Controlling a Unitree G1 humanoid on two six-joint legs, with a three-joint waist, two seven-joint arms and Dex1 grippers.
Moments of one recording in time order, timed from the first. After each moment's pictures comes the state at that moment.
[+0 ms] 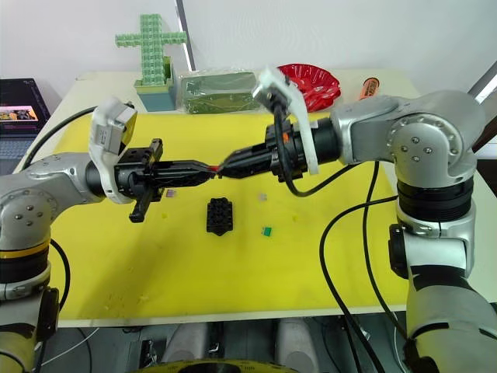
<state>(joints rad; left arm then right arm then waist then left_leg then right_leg) -0.60 0.70 0.13 -0.36 -1.05 0.96 -0.96 -1.06 -0.65 0.07 -0.26 1.03 1.46 0.85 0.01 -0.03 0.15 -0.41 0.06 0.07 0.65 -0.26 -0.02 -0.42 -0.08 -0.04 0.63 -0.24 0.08</state>
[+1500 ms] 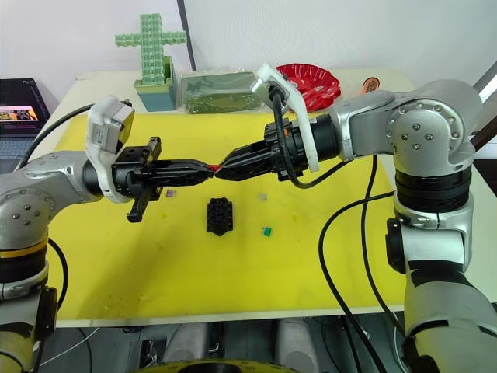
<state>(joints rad) -0.59 0.71 0.13 -0.37 -1.05 0.95 -0.98 -1.12 -0.63 0.03 -0.18 1.07 1.52 0.83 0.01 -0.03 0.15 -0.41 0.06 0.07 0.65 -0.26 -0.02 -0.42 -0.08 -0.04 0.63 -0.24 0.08</state>
